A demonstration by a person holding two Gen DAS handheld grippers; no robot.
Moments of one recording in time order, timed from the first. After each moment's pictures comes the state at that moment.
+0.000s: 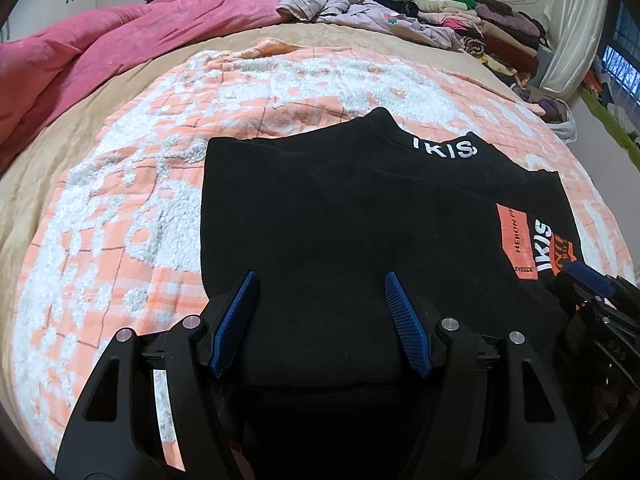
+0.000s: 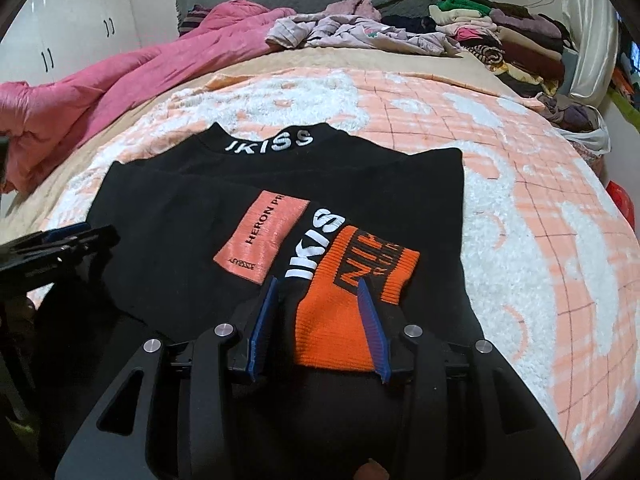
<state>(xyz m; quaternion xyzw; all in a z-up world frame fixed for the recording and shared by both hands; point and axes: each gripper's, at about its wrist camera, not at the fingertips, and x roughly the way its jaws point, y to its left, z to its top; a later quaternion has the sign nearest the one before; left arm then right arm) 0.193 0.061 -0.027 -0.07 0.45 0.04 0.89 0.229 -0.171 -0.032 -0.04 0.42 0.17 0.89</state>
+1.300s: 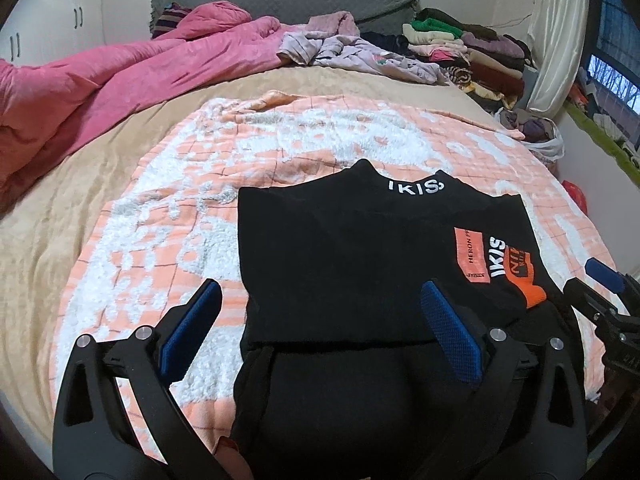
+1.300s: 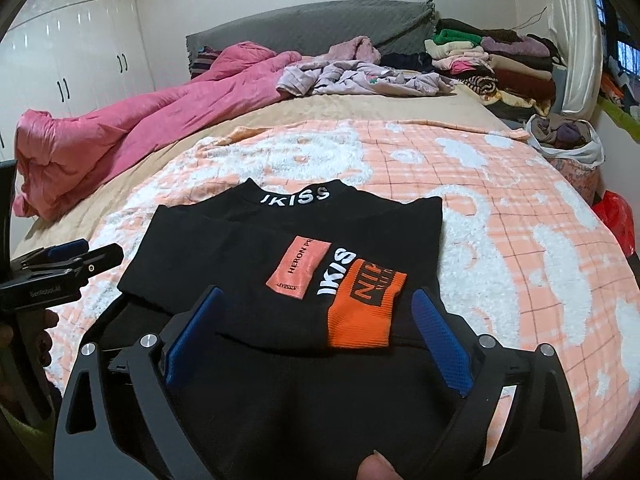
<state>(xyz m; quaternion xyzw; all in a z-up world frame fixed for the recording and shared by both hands) 0.147 0.055 0.032 -0.06 0.39 0.04 0.92 0.175 -0.179 0.028 -0.01 0.36 0.18 0.92</state>
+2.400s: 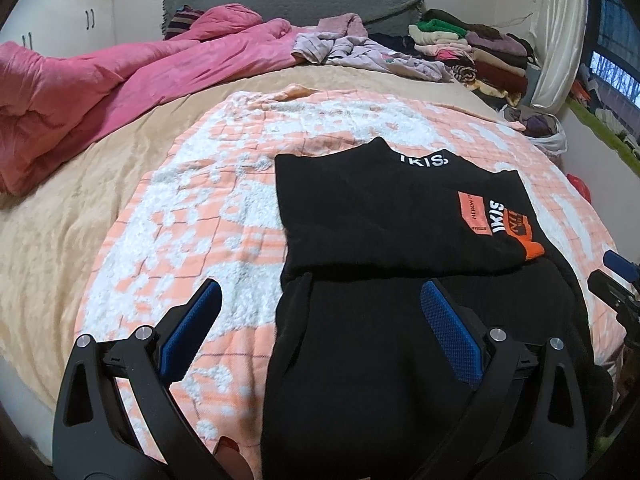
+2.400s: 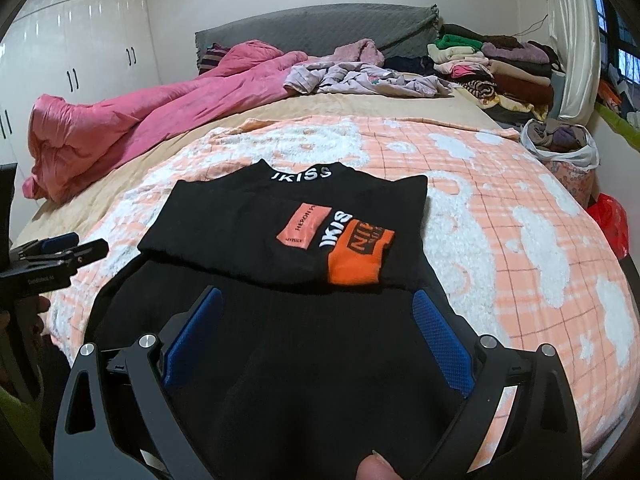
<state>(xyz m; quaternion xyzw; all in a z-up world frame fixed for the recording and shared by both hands) 0.079 0.068 0.029 -0.05 0.39 0.06 0.92 0.114 -0.197 0.029 -0.03 0.36 0.18 0.92</state>
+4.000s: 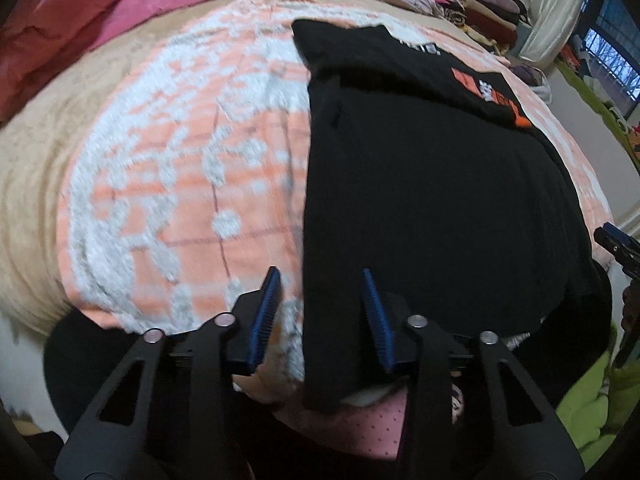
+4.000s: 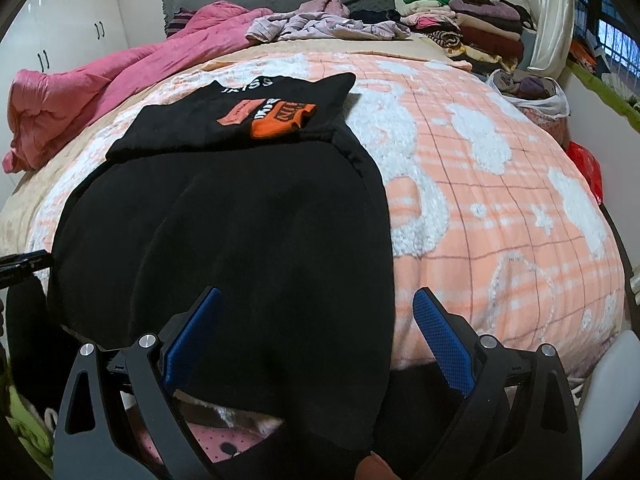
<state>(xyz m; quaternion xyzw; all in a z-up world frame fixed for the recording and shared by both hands) -0.031 0.093 -0.047 -0.09 0.50 0.00 0.86 0.039 -0.275 -0.030 -0.04 0.43 0.13 0.89</state>
